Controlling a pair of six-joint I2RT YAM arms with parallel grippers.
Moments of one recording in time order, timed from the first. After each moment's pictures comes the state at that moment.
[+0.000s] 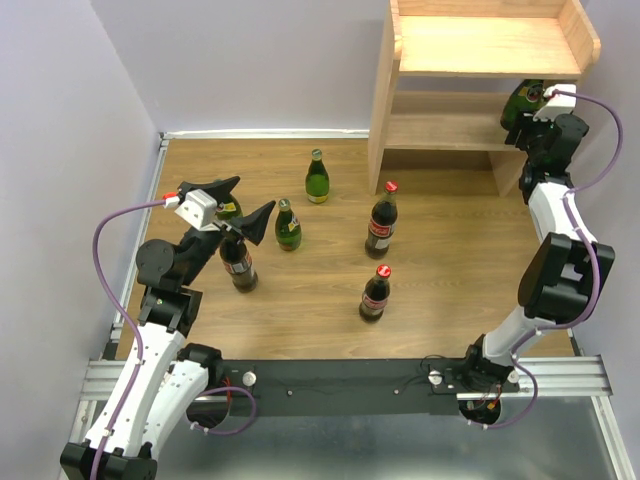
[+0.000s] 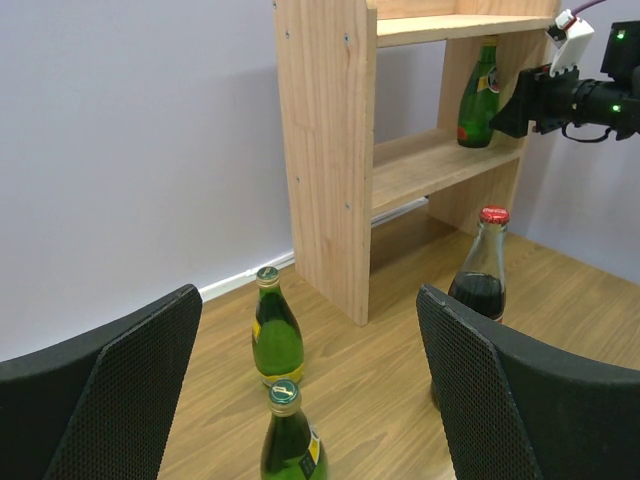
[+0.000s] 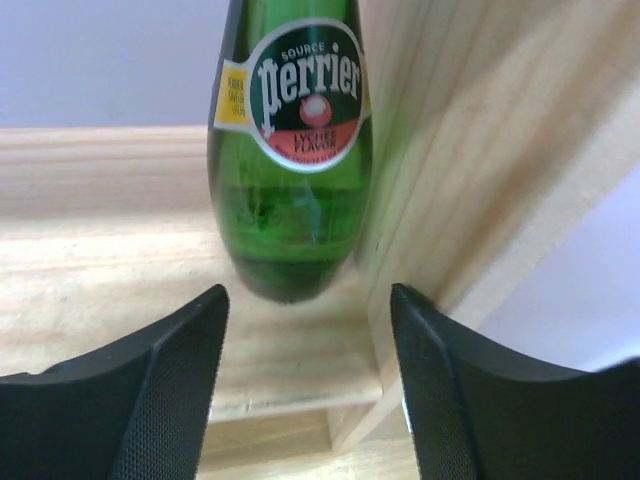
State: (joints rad) left arm -0.24 0.64 0.65 0.36 0.40 -0.12; right arm -0.30 1.71 1.34 0.32 -0.12 -0.12
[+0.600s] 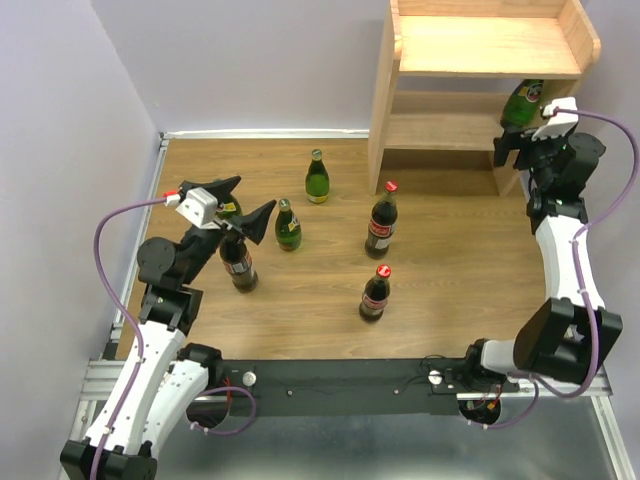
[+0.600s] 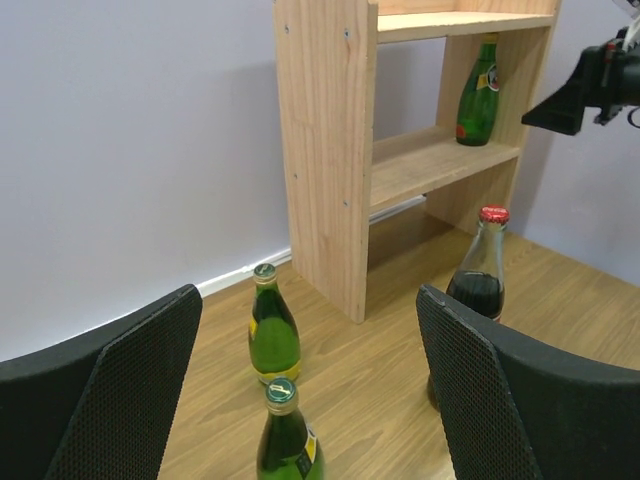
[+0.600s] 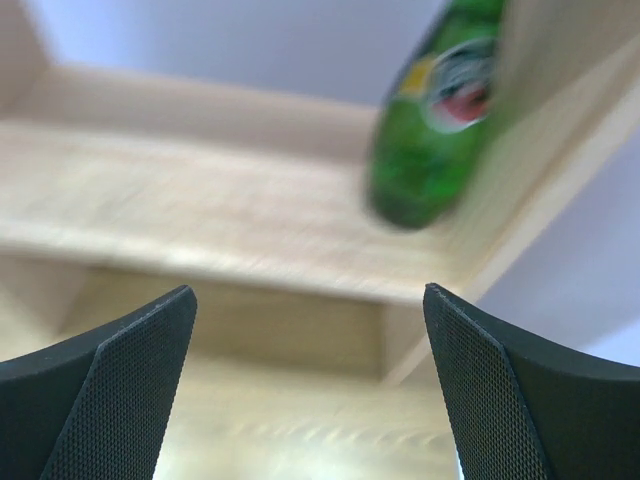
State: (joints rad) left arm -0.24 0.65 0.65 0.36 0.40 -0.13; right arm -0.30 1.36 1.16 0.16 -0.34 -0.16
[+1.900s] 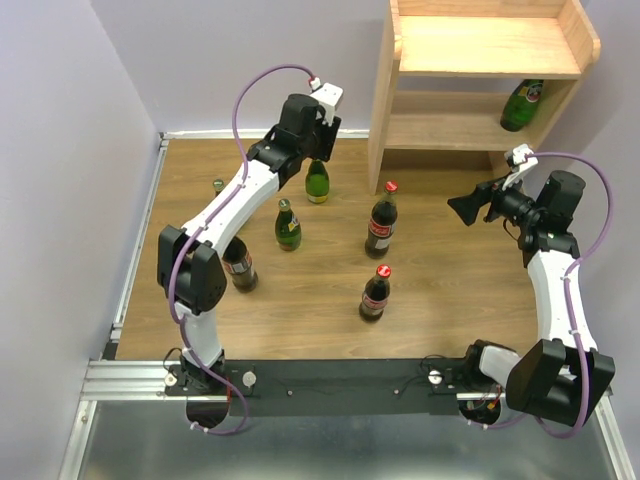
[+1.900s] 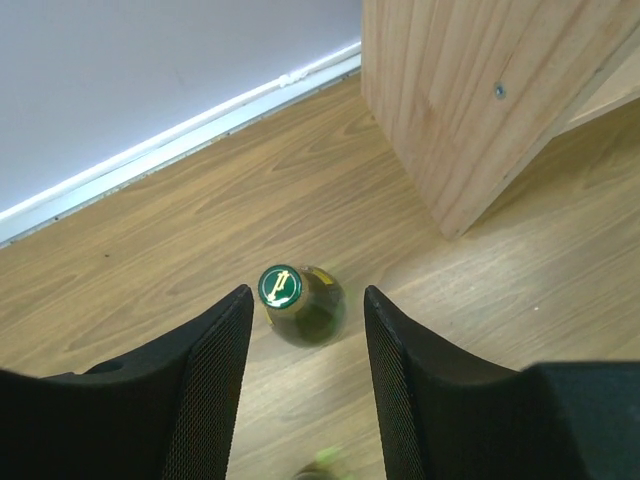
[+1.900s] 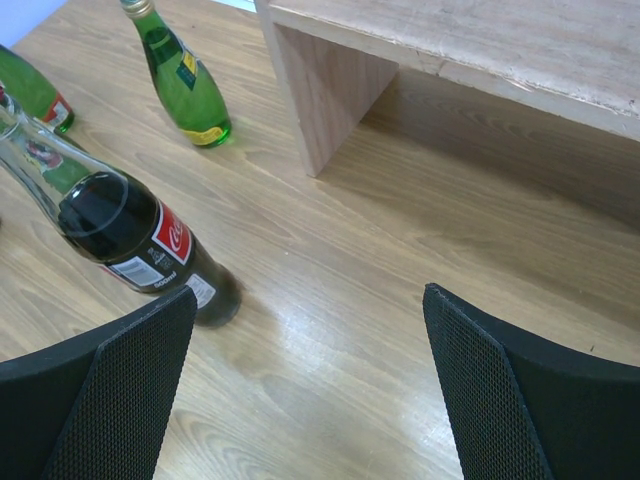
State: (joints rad) left arm -0.52 1.85 1.81 -0.36 -0.08 0.03; right arm -0.30 1.12 0.90 -0.13 -0.88 -0.15
